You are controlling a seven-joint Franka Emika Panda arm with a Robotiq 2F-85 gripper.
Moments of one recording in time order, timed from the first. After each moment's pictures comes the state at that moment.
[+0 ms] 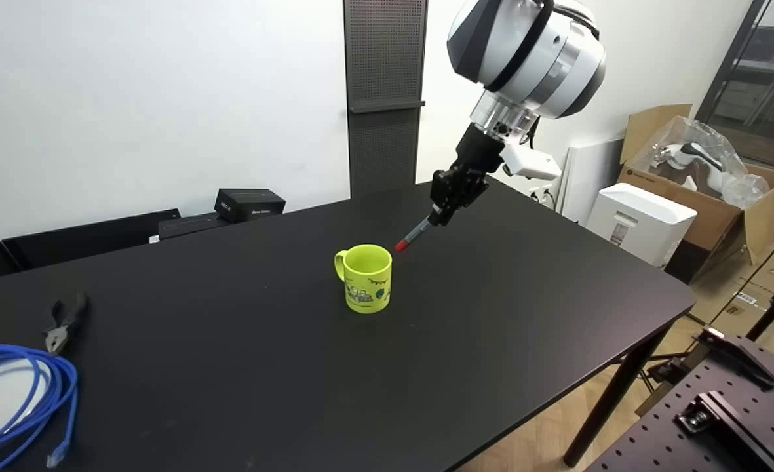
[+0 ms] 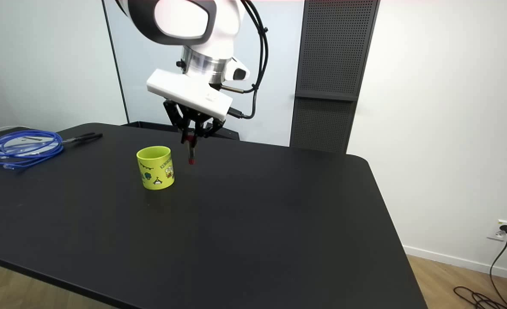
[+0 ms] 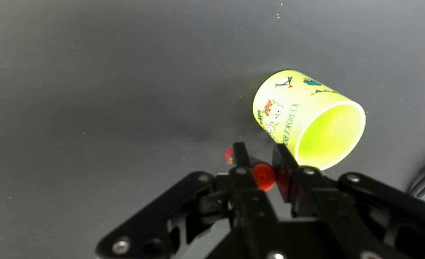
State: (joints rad) arm -0.03 0.15 -0.01 -2.39 0.77 2.59 -0.80
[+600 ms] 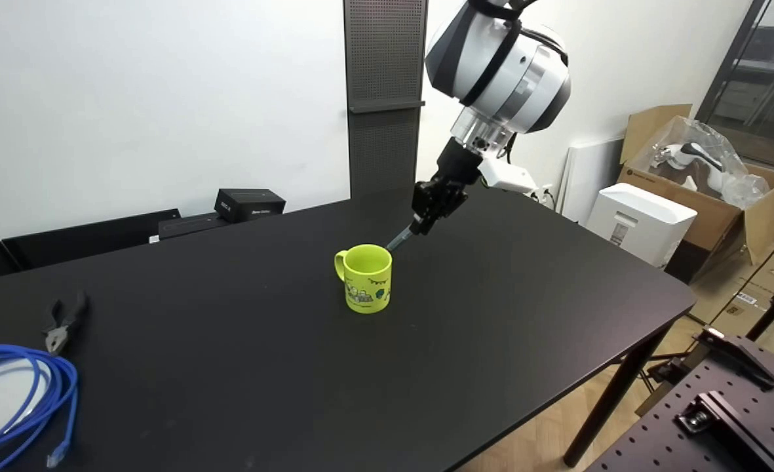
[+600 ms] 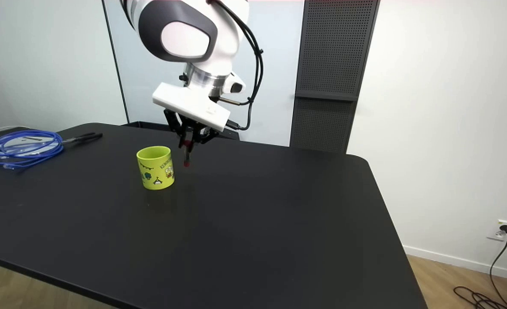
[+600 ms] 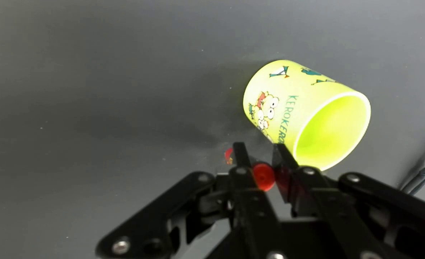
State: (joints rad) arm -0.07 0.27 0.06 -2.29 0.84 2.58 -0.87
